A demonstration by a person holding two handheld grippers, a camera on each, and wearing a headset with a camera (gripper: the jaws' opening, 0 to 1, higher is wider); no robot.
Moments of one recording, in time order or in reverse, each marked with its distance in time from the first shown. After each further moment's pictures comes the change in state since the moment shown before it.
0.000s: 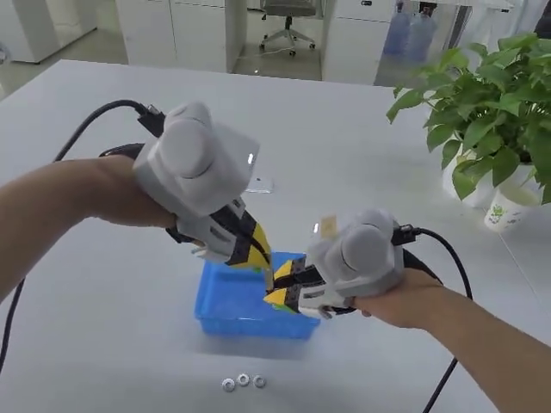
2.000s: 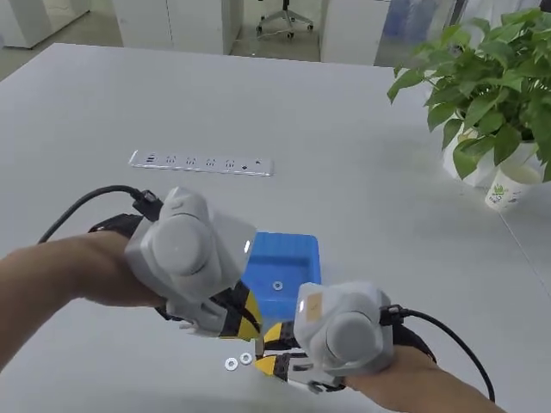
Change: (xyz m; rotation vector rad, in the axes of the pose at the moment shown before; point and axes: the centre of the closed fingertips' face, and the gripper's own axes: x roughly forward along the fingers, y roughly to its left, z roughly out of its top) left arm 0.042 -0.072 -0.029 -0.023 0.033 -0.098; right arm 0.031 0.081 -0.039 0.065 0.014 0.052
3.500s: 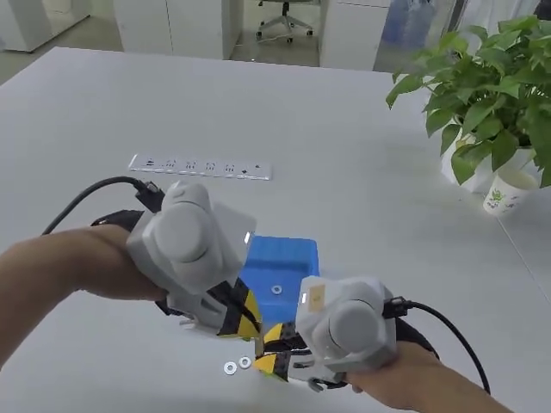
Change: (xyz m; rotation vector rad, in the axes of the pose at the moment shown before) left arm -0.007 0.000 0.003 -0.020 -0.008 -0.025; right arm -0.009 0.001 0.012 0.038 -0.001 0.015
